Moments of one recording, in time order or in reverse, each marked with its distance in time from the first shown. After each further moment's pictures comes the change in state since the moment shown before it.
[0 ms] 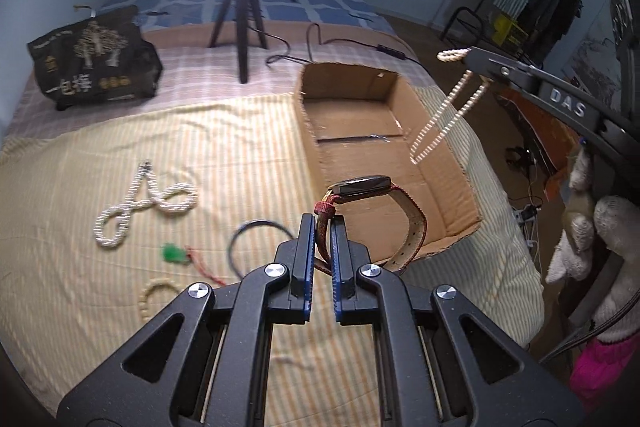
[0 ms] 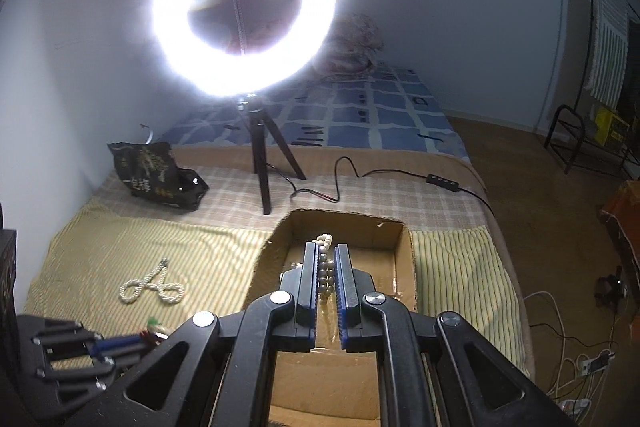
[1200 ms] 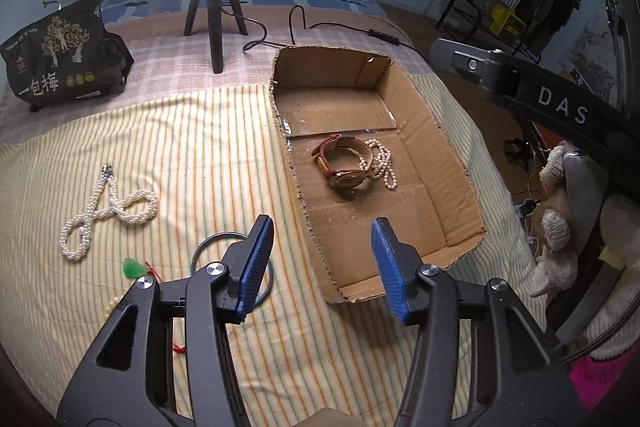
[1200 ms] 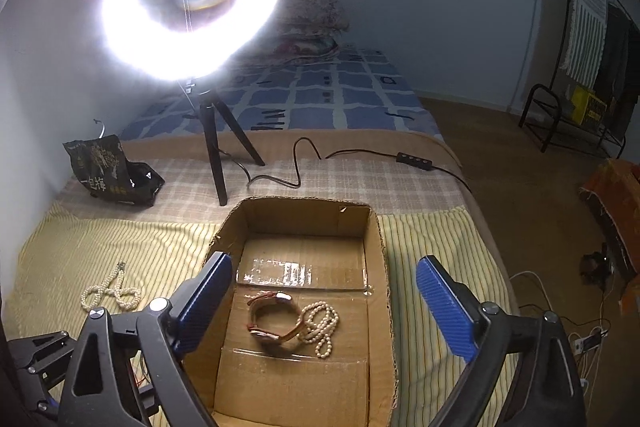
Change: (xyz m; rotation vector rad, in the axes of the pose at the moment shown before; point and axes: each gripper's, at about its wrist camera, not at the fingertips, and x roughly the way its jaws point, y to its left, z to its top) left arm 0.039 -0.015 0.009 0.013 0.035 -0.013; right arm 0.032 -0.020 -0.006 0.052 0.048 -0.102
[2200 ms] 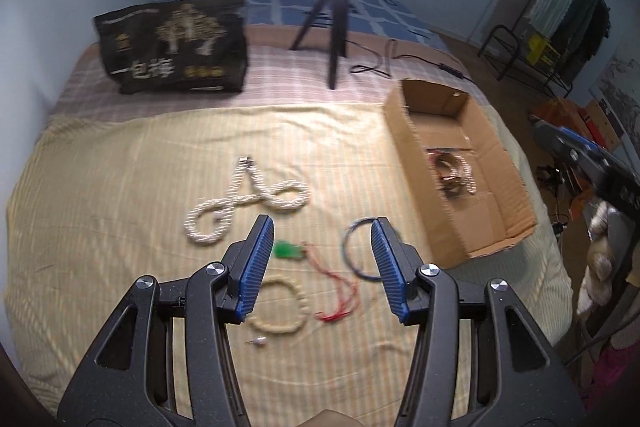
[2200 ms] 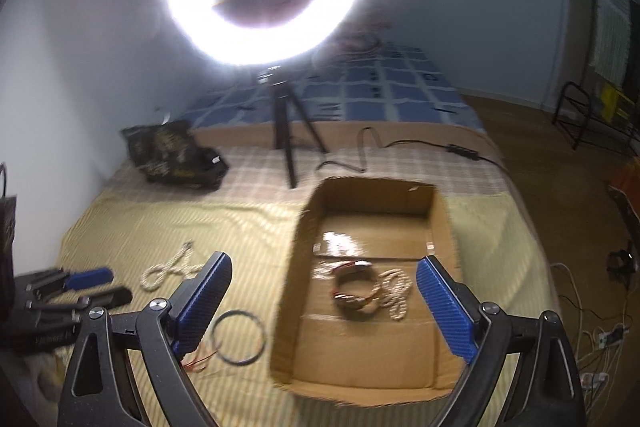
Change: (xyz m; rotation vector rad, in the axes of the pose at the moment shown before) left arm -0.076 0.120 -0.023 -0.090 -0.071 0.123; right arm -0.038 0.060 -0.023 -0.037 0.011 0.148
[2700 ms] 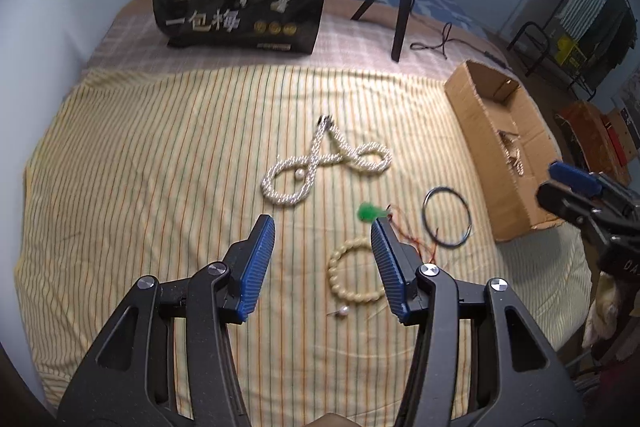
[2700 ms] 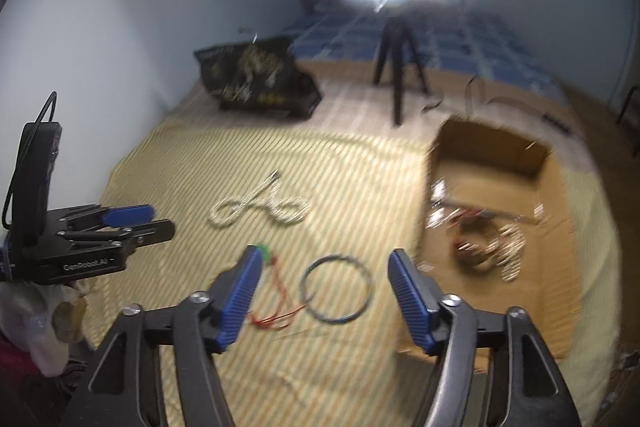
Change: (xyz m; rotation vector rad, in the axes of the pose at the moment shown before) left arm 0.007 0.065 -0.023 -0.065 0.089 0.059; right arm 0.040 0.075 -0.040 -0.091 0.198 0.219
